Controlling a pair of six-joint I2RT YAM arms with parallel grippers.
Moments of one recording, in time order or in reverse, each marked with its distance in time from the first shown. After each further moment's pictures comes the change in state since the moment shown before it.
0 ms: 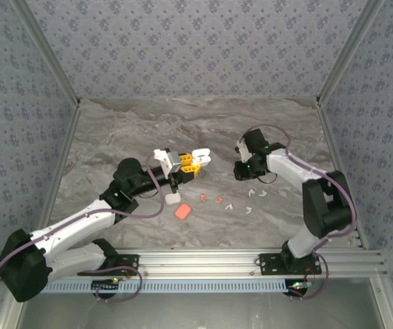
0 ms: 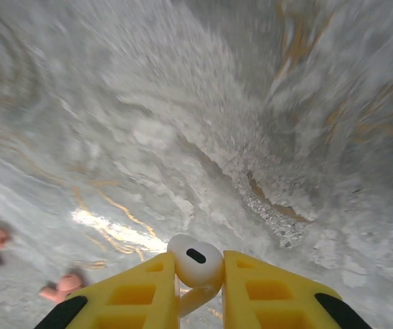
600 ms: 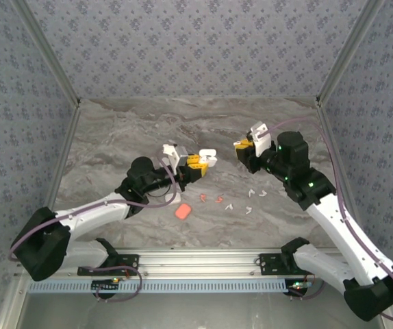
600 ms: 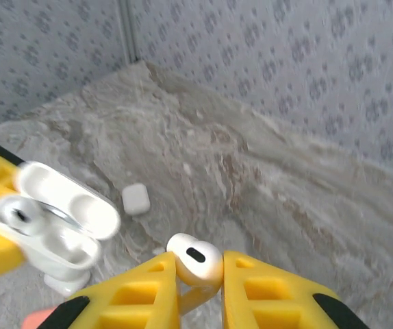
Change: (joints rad) left arm 0.000 0.209 -0.018 0.208 0.007 -0.237; right arm 0.127 -0.643 -0.046 0.251 -0.051 -0.217
